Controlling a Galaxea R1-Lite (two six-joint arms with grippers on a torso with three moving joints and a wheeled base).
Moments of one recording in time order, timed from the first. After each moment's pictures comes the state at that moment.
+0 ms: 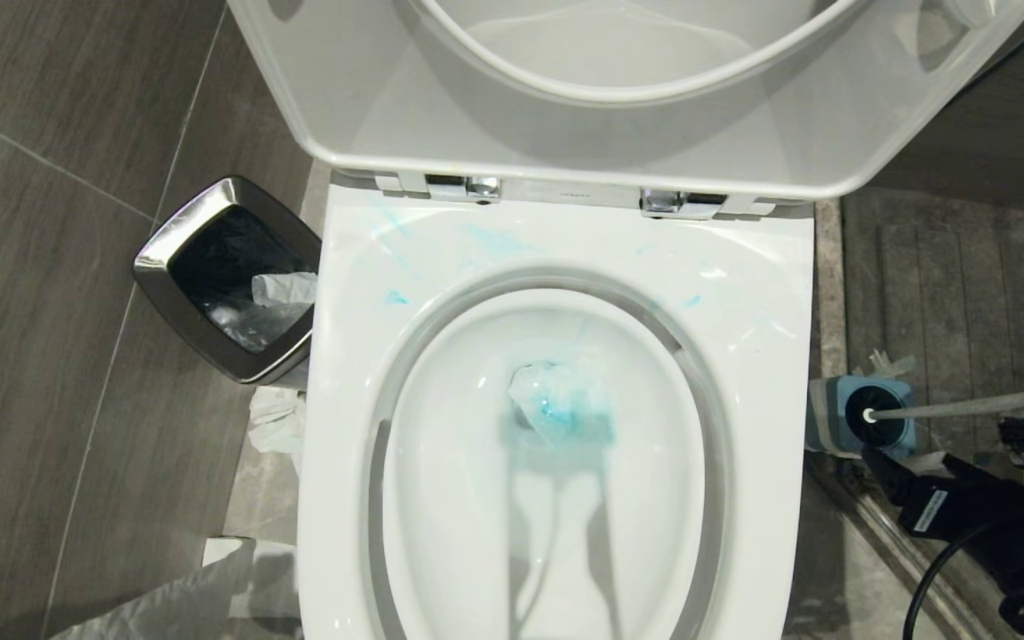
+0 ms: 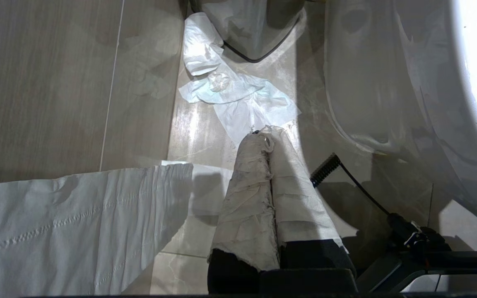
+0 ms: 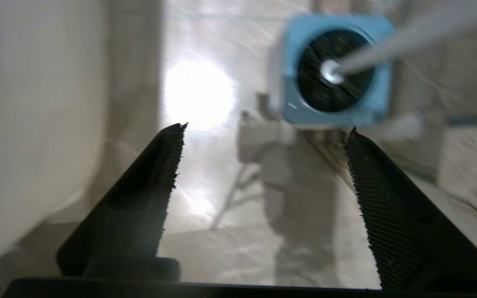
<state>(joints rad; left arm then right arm) 0.00 0.00 0.00 -0.01 0.01 -0.01 0.06 1.74 0.00 -1.52 -0.17 0.12</state>
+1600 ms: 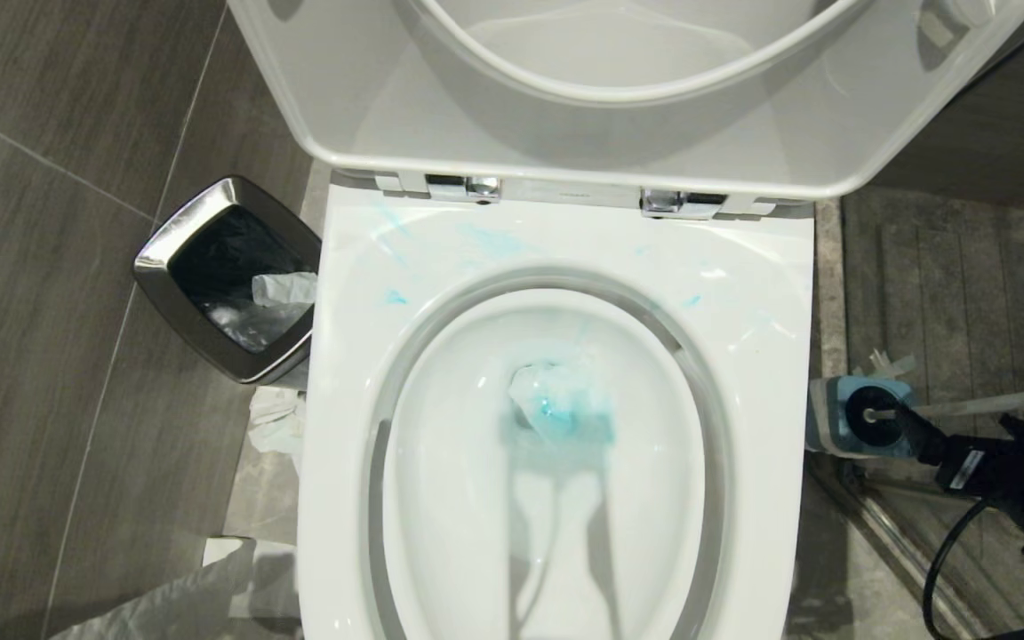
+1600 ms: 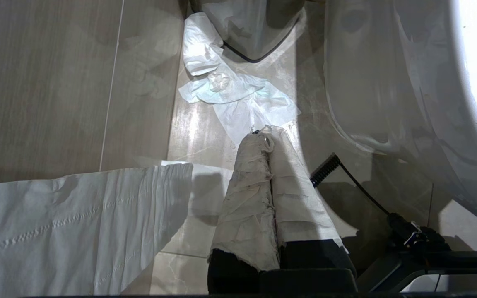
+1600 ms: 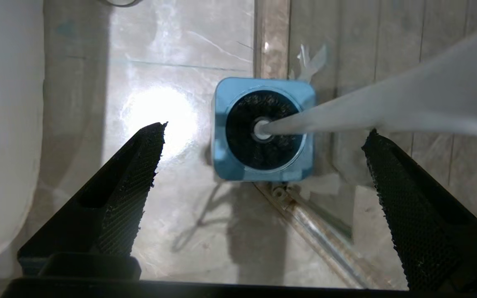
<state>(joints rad) 0.00 0.00 0.00 -0.01 0.01 -0.01 -0.15 1.74 -0.11 -1.52 -0.05 -0.01</state>
